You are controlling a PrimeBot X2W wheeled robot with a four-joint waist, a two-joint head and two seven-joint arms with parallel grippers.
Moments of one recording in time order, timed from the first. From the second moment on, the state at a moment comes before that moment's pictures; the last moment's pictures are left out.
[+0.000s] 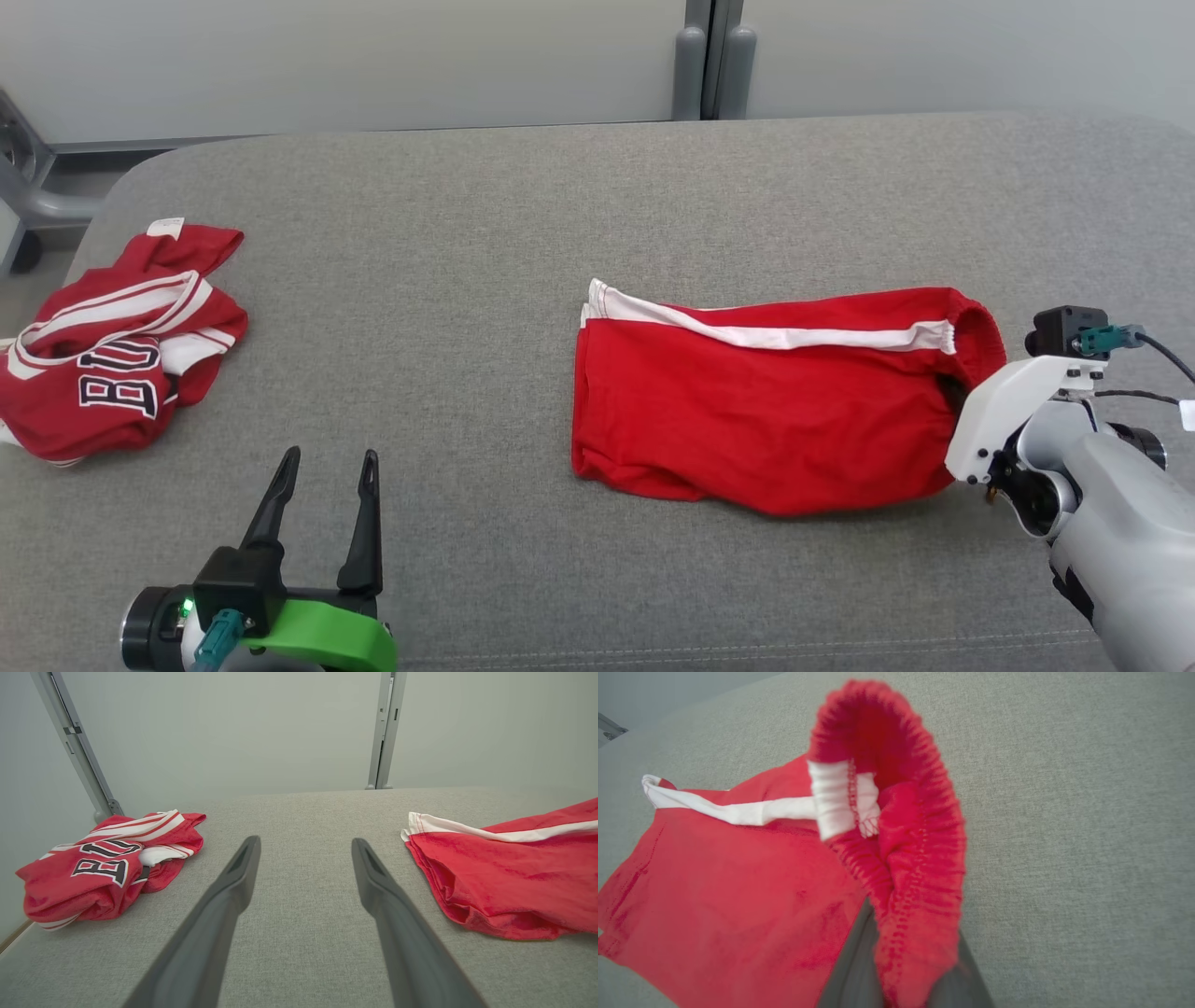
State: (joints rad) left arm -0.01 0.08 -0.05 0.20 -0.10 -0.11 -0.26; right arm -0.64 -0.32 0.47 0.99 0.77 0.13 0.06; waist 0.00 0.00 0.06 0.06
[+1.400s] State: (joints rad) left arm -0.02 0.06 -0.09 0.25 -0.12 -0.12 -0.26; right arm -0.76 -0.17 0.63 0.90 1.32 0.13 0.25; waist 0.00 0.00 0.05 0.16
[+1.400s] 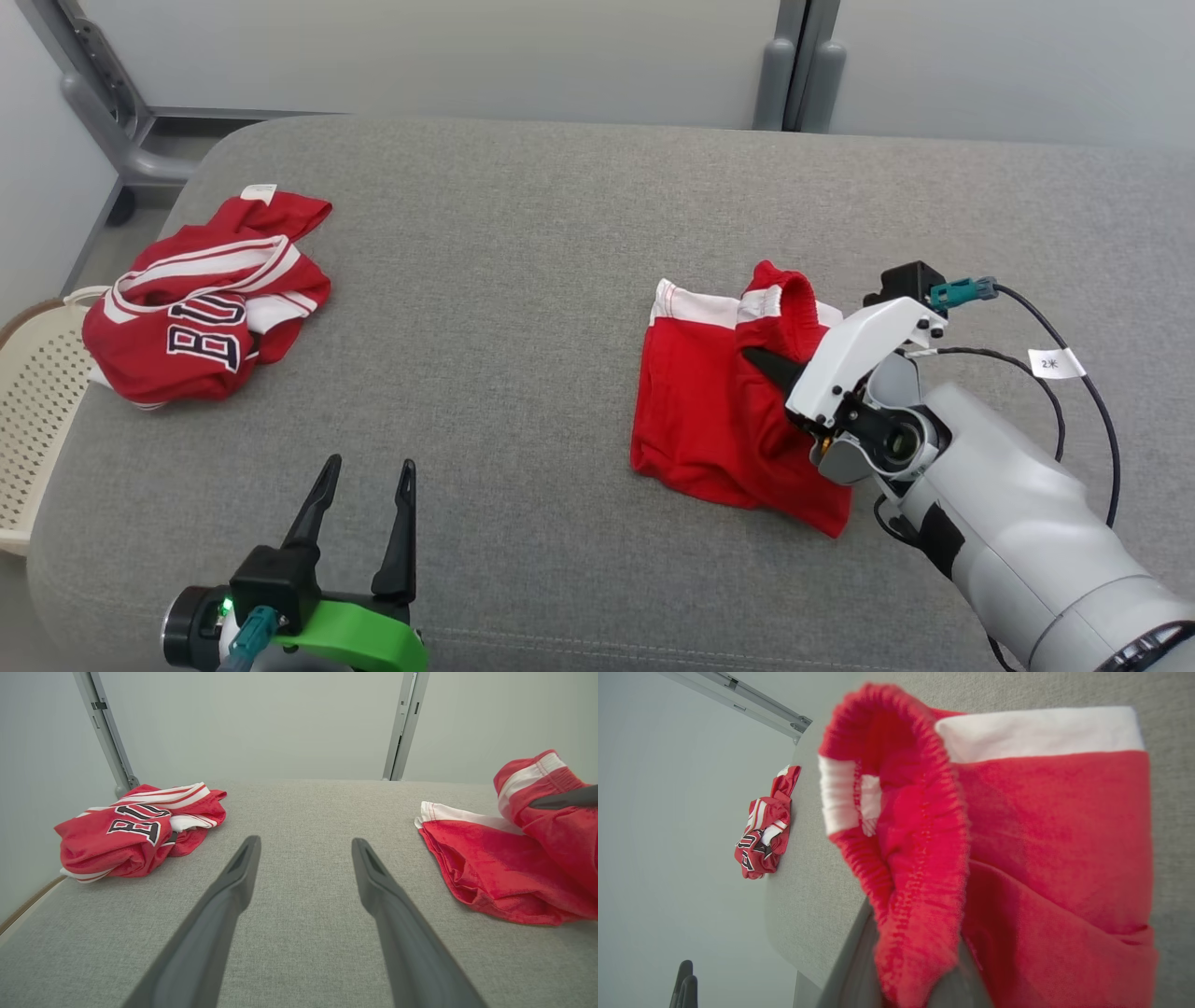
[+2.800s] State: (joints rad) left arm -0.03 0.05 -0.07 0.23 -0.11 -0.12 -0.26; right arm -0.79 -0.26 0.78 0.89 1.16 0.13 -0.09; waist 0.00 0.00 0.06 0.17
